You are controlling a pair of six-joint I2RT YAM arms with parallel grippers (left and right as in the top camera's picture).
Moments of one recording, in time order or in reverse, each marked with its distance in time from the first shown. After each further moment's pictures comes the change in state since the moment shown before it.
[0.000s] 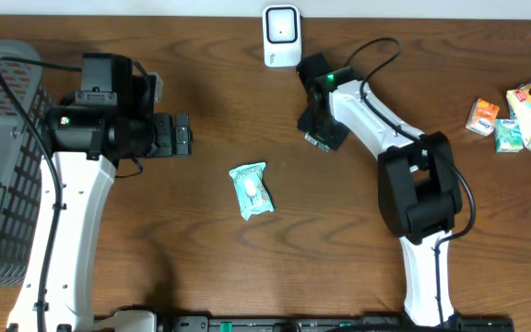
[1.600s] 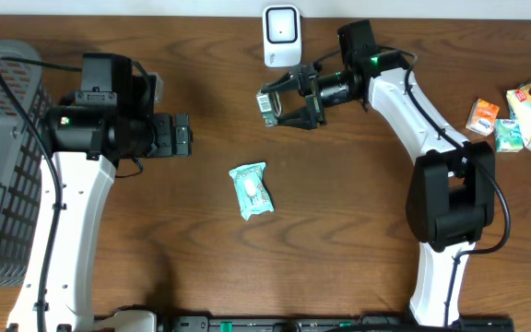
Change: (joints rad) left arm 0.000 0.000 0.000 0.000 0.000 0.000; right arm -0.135 -0.109 -0.002 0.190 -1.414 0.107
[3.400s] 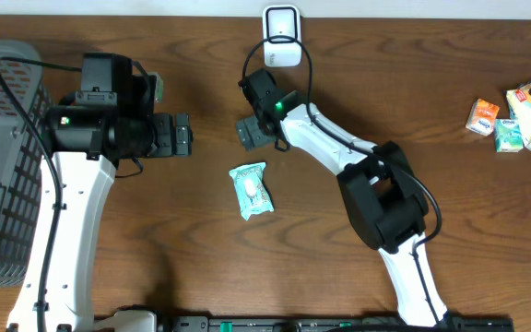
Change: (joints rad) left arm 0.000 0.000 0.000 0.000 0.000 0.000; right arm 0.347 0.169 -0.002 0.171 1.442 -0.916
